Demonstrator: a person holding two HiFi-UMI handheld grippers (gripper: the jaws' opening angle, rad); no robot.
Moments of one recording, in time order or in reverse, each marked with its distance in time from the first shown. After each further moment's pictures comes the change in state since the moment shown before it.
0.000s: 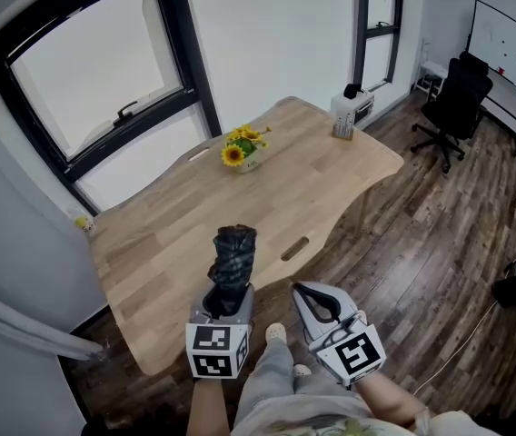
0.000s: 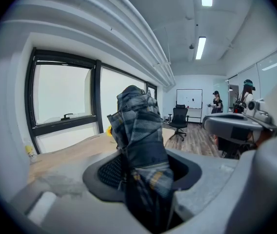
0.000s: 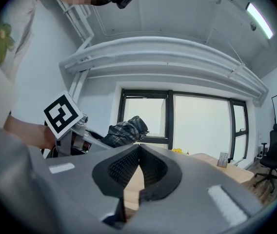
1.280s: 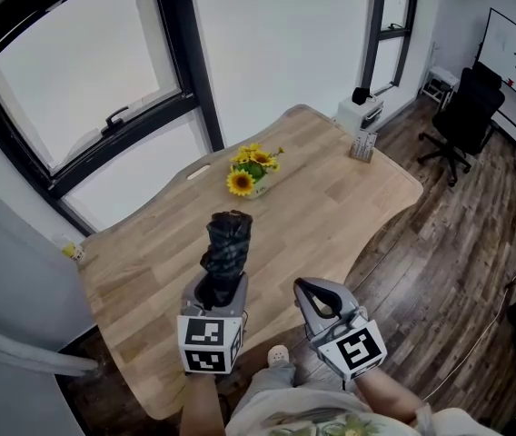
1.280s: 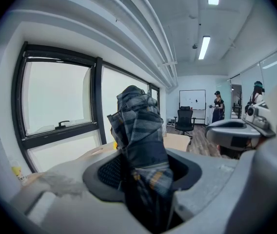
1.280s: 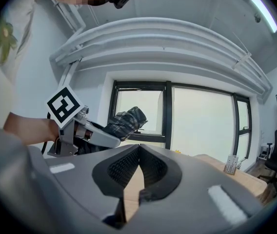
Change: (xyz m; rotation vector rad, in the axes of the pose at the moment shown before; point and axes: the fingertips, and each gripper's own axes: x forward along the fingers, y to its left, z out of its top) left arm 0.137 0.118 0.078 0.027 -0.035 0.000; right arm 0.165 -0.092 -0.007 -0.003 0.047 -0.005
